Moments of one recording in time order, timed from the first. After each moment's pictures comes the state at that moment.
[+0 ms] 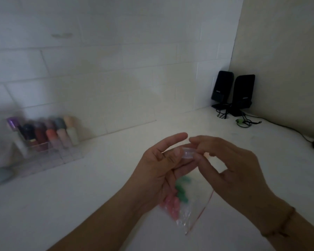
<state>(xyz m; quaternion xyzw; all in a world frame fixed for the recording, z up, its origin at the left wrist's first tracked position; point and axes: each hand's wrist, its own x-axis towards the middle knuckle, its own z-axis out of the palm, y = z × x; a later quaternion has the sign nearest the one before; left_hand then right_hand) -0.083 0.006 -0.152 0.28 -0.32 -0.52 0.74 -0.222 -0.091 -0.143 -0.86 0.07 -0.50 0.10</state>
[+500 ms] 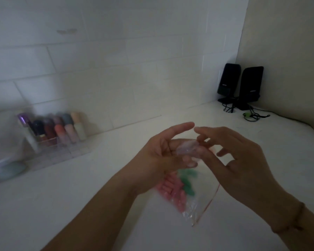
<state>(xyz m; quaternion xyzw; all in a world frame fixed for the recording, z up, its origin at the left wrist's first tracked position) -0.058 0.012 -0.145 0.40 -0.49 -0.46 0.62 -0.224 -0.089 -0.141 -0.87 0.12 -0.45 0.15</state>
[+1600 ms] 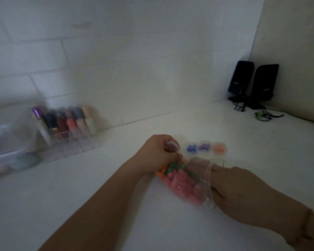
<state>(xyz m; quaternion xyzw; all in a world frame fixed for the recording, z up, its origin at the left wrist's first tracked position) -0.016 -0.004 -0.172 0.75 -0.48 -0.19 0.42 -0.223 -0.072 -0.158 -0.99 0.14 -0.01 0.05</state>
